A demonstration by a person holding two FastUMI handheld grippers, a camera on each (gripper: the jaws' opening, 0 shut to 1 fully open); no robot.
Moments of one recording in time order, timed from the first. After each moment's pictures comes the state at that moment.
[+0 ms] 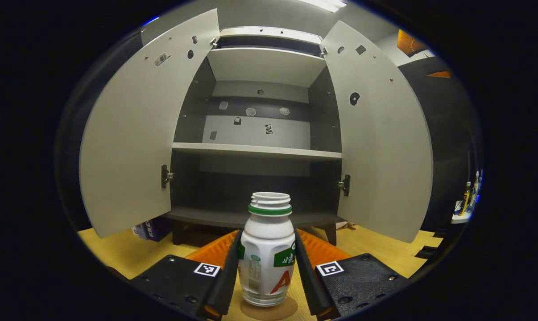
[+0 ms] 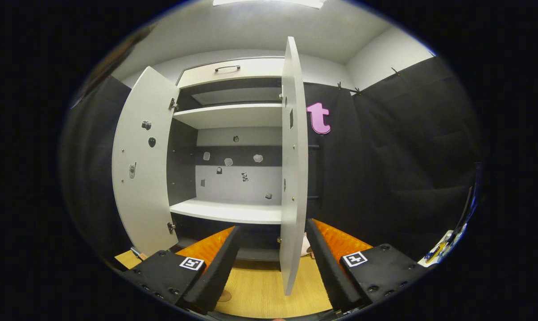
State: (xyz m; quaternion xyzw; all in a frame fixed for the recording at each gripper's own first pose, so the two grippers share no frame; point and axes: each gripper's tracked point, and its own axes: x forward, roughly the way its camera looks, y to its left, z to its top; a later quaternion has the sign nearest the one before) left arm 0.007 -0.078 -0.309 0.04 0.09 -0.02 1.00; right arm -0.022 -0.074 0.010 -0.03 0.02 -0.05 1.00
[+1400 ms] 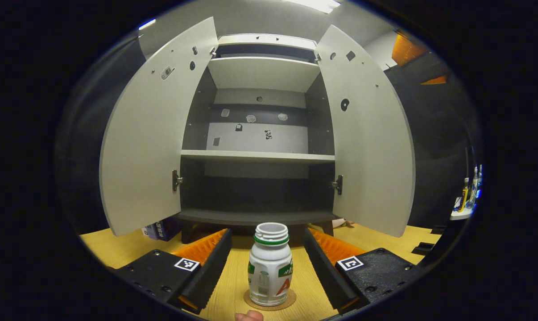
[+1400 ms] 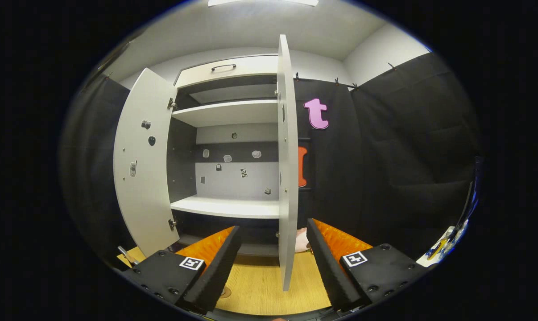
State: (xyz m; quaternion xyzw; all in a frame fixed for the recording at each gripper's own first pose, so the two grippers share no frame) left arm -0.026 -0.084 -0.263 0.05 0.07 -0.03 1.00; right arm -0.032 -0.081 -0.001 -0.01 0.02 -0.04 1.00
